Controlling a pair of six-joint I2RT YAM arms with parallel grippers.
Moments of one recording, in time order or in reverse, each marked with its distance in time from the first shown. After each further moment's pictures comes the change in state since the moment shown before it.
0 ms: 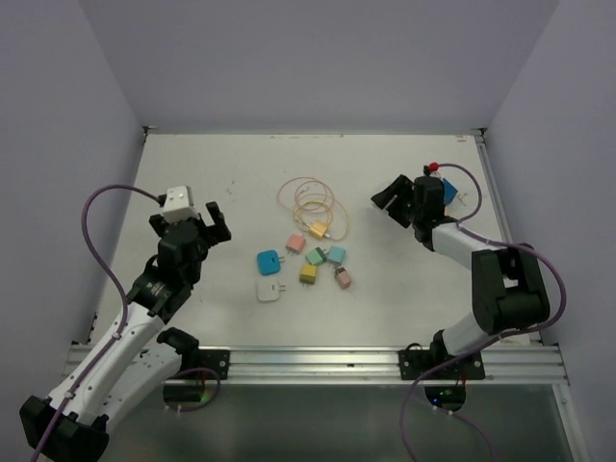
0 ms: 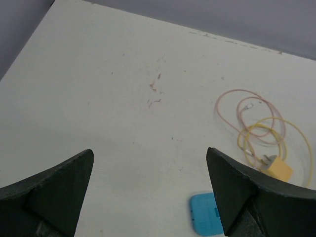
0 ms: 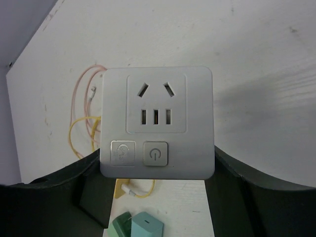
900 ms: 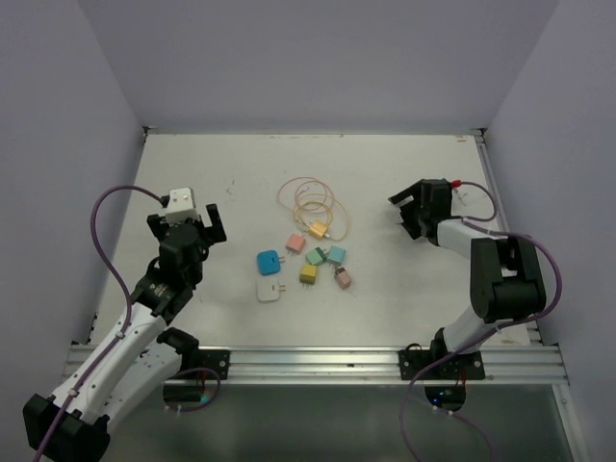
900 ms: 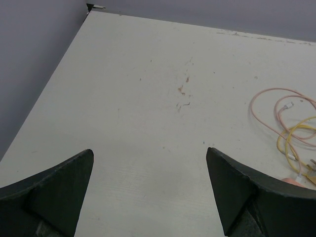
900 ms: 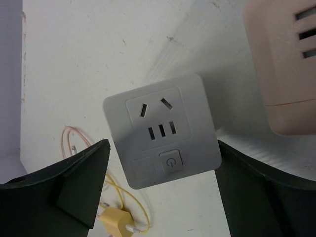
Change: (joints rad) left arm 0.011 -0.030 -0.096 0.082 -0.085 0.162; right arm -0.110 0.106 0.023 -0.113 0.135 0.320
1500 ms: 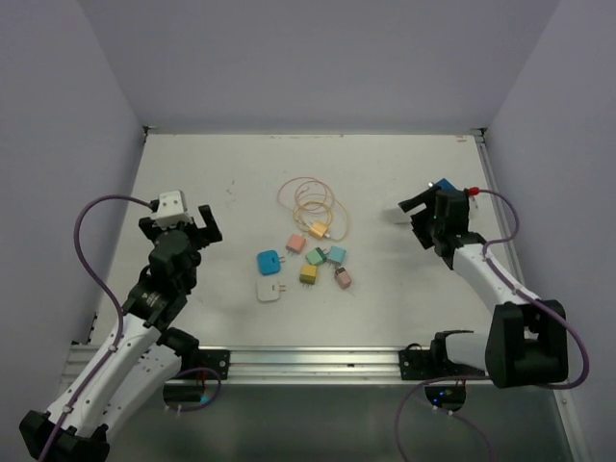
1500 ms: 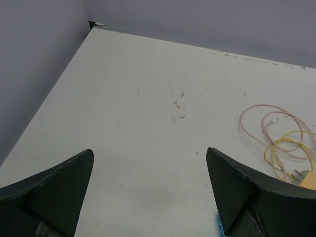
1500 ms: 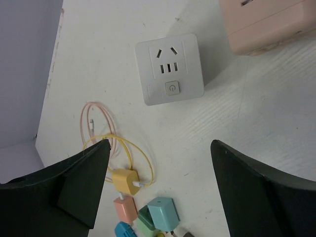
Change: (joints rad) left arm 0.000 -0.078 0.000 -0.002 0.000 -0.001; right arm 0.000 -0.369 -0.117 -0.188 0.026 0.001
